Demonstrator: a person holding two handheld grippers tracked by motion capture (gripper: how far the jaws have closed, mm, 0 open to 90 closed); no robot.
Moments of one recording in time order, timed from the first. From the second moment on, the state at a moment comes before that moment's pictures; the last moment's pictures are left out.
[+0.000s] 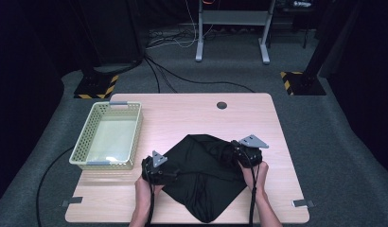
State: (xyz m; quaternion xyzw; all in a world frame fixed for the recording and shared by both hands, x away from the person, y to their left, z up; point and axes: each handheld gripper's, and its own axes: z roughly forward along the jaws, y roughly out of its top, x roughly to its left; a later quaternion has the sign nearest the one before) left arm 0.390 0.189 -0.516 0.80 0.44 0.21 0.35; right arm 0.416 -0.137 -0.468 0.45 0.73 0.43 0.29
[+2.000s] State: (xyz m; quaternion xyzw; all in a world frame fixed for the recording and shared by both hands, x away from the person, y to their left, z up) left arm 0.367 0.224 -0.529 0.81 0.44 0.18 0.35; right arm 0.459 -0.170 -0.513 0.51 0.74 0.37 0.24
